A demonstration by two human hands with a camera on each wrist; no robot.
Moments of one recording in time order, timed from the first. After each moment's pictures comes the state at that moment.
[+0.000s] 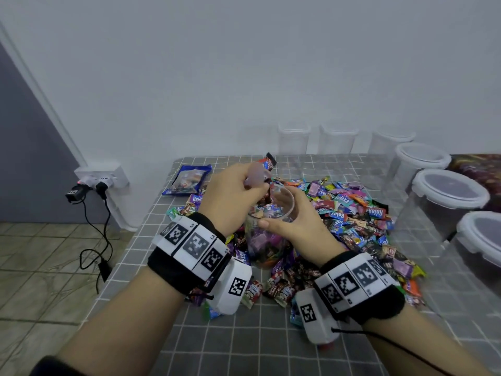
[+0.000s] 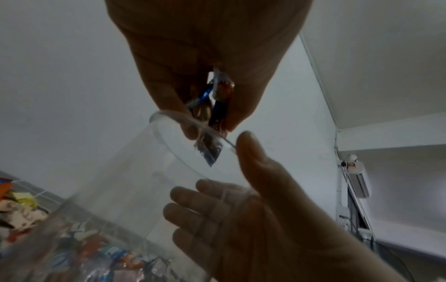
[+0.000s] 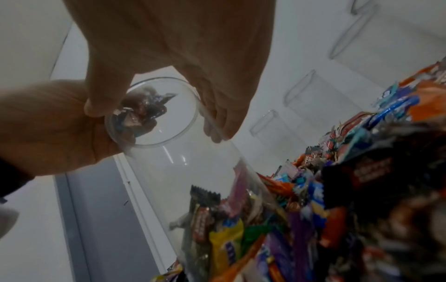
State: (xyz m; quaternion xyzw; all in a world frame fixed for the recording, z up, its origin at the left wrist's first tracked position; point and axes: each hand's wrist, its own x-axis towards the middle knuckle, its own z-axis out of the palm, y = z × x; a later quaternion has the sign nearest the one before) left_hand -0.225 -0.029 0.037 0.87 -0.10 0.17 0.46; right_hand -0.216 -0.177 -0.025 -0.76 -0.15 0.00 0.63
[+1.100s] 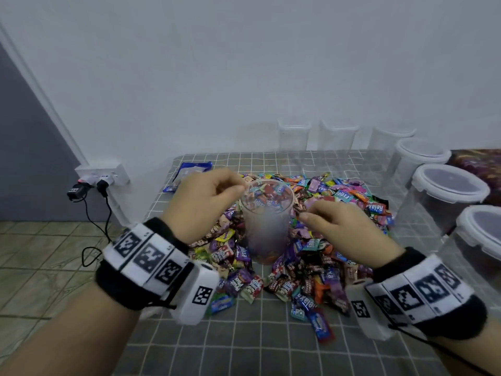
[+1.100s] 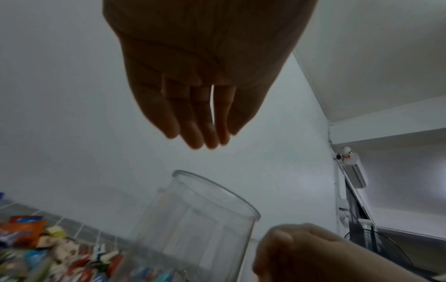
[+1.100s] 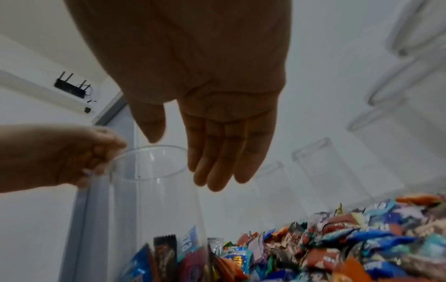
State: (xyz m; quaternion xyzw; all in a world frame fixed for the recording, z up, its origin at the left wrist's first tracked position) left_hand -0.250 0.009 0.045 0.90 -0.13 0.12 0.39; right_hand -0.237 -0.234 0.008 -0.93 -0.20 -0.03 0.30
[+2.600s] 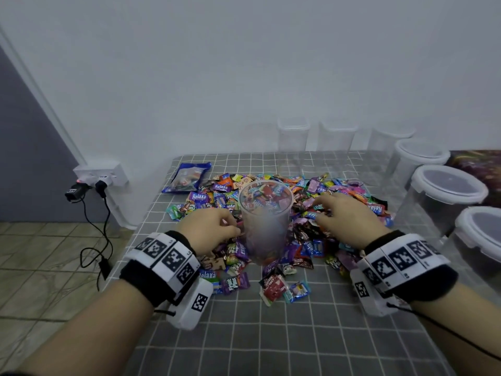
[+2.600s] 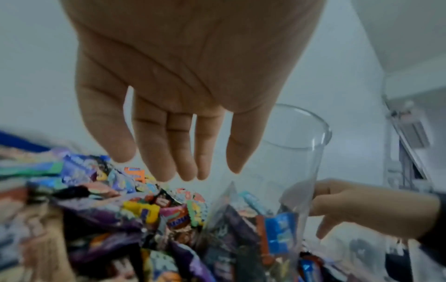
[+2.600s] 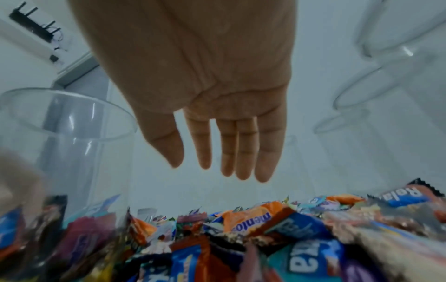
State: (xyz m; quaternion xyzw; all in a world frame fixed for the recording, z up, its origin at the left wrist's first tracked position) left_hand -0.222 0.020 -0.004 0.98 -0.02 -0.09 0.19; right_hand -0.197 -0.245 -0.006 -0.99 -0.10 0.02 0.14
